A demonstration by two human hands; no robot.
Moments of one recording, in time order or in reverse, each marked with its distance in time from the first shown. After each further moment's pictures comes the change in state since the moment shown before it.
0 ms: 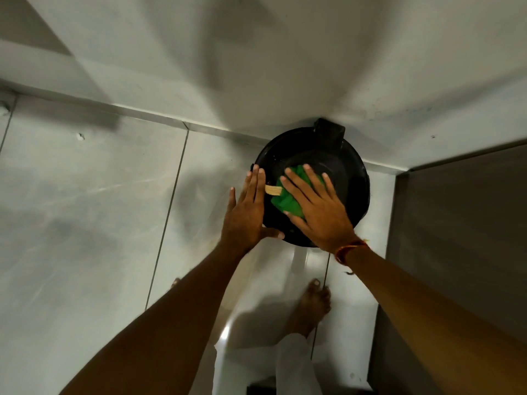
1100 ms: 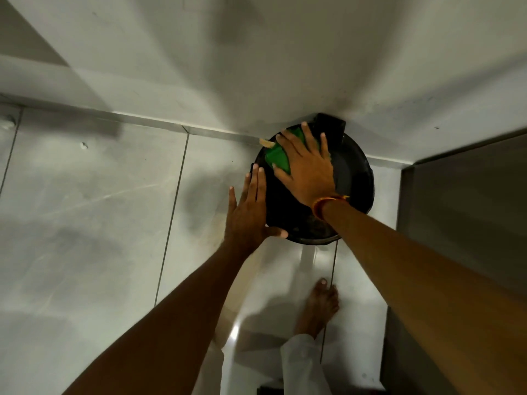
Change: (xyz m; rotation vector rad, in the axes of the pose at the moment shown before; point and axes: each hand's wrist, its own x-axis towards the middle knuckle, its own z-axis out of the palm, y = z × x) left_hand 0.004 0.005 0.002 0.094 0.005 -0.026; right_hand 0.082 -0.005 -0.027 0.043 0.032 0.206
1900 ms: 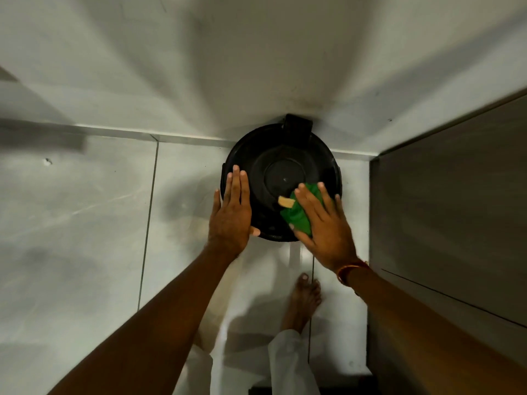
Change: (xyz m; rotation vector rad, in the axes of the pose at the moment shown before) left_hand 0.002 0.037 -0.001 0.167 -0.041 0.008; right_hand -0.156 0.065 0.028 0.117 0.005 0.077
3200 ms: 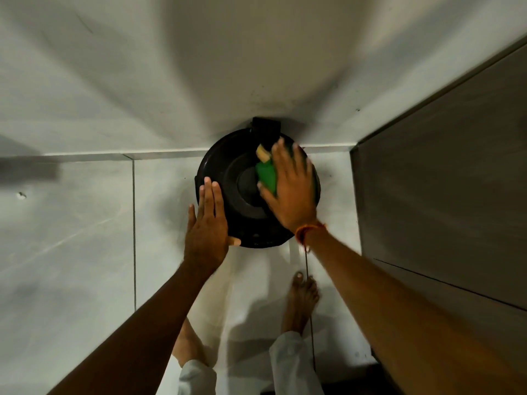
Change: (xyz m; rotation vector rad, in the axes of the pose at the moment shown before) left_hand -0.001 -0.001 0.001 -0.034 0.016 0.030; right_hand 0.083 -0.011 -0.017 0.037 0.094 0.249
